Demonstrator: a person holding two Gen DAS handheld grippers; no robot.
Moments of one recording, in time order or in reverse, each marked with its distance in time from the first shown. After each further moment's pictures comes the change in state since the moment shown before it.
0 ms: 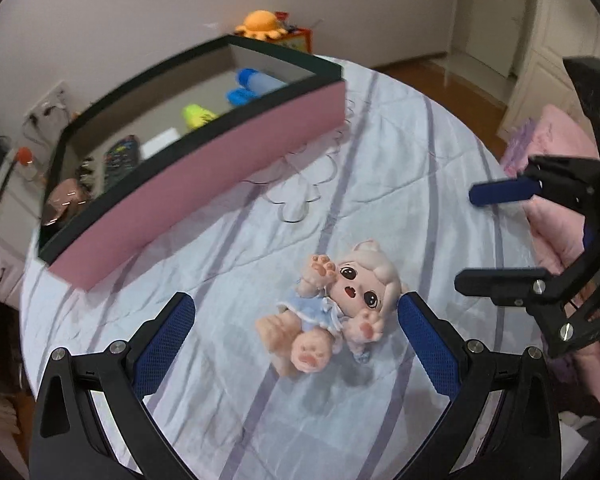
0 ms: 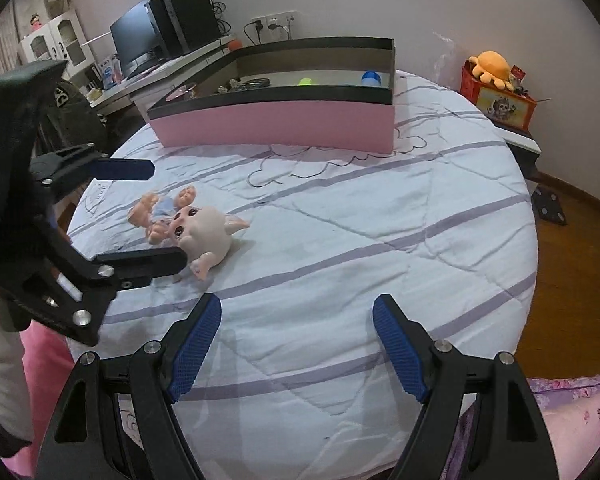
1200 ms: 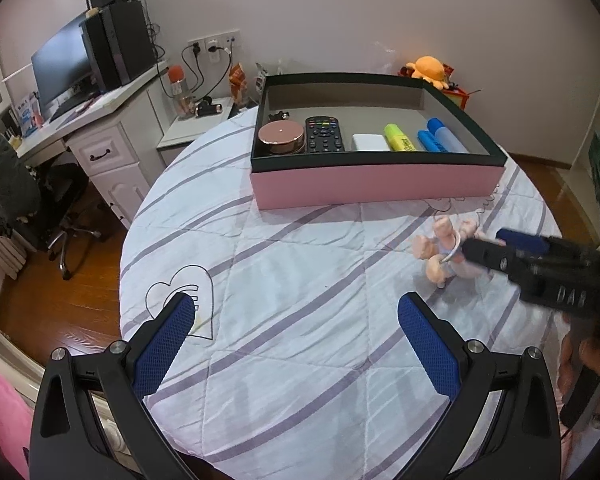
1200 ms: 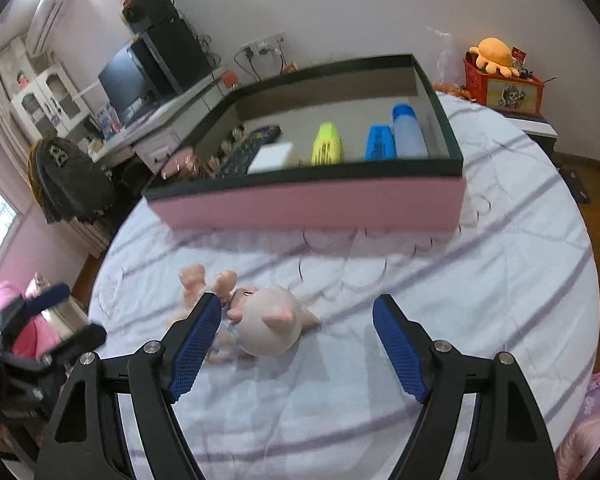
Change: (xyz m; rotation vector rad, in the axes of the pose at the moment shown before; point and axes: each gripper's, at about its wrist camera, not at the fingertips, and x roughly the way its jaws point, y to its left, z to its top) left arm -0.073 0.059 -0.056 -0.502 -0.096 0.341; right arm 0.035 0.014 0.061 0.137 -0.064 0.102
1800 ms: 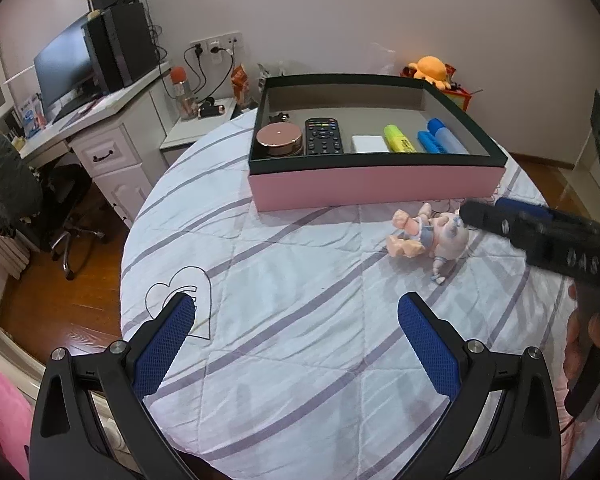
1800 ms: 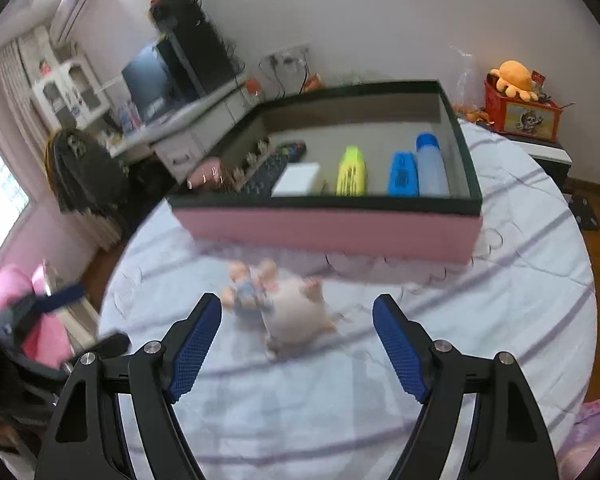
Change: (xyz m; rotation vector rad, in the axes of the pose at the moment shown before) left arm 0.000 -0.003 0.001 -0.003 0.000 0.019; right arm -0.008 0.012 0.016 -0.054 -0.060 0.032
